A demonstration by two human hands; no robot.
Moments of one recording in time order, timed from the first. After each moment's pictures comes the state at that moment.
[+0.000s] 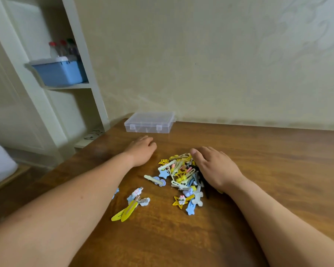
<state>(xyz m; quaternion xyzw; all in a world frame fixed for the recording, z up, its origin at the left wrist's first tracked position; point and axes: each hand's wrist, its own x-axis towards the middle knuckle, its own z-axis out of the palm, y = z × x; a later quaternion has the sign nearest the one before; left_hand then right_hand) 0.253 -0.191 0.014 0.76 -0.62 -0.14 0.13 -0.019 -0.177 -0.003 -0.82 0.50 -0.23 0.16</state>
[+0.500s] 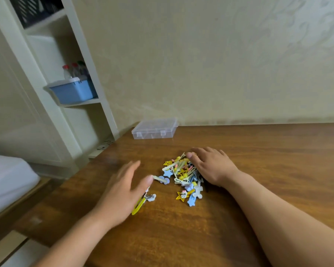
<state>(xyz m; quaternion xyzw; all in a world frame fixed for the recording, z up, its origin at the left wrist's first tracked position) 0.230 -0.006 0.014 0.73 -0.61 -0.12 0.27 -0.022 -0.183 -0.010 -0.85 0.48 -0.18 0.14</state>
